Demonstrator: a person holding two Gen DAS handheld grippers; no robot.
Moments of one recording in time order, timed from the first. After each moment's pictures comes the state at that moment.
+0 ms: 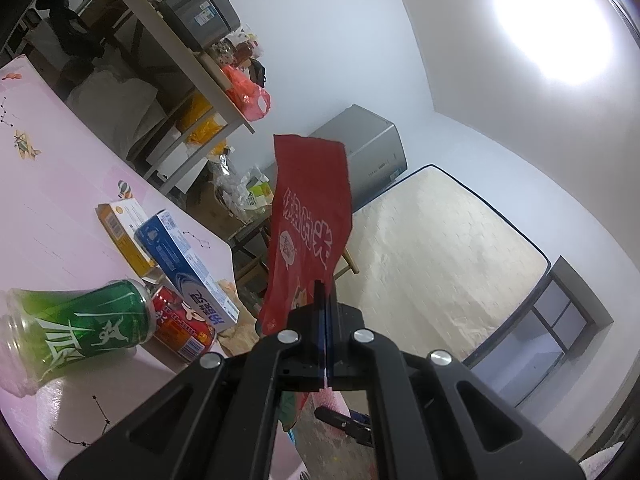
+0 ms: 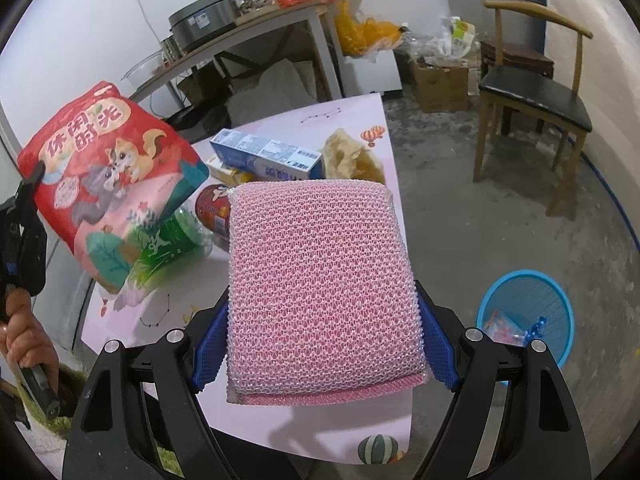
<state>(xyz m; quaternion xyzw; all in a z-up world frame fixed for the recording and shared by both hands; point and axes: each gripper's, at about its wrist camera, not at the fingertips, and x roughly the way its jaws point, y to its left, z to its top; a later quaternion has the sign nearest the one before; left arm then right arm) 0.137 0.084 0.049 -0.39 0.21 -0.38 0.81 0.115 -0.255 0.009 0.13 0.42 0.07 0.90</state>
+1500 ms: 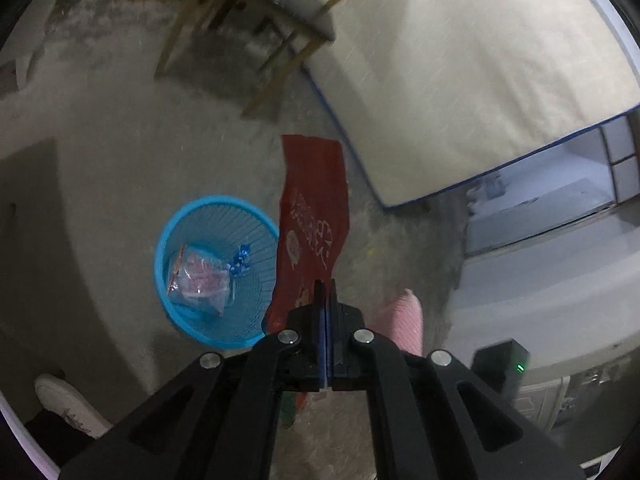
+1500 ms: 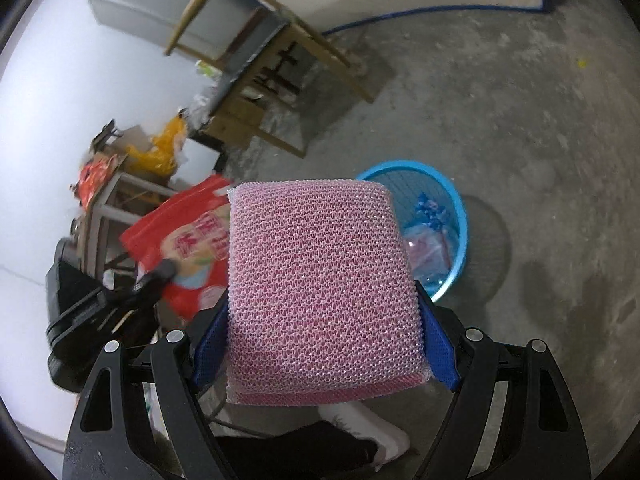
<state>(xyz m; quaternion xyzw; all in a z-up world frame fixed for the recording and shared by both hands) 0.208 -0.404 -0.102 -0.11 0.60 -0.47 0.64 -0.010 -0.537 -0.145 0.52 0.34 -0.17 0.76</state>
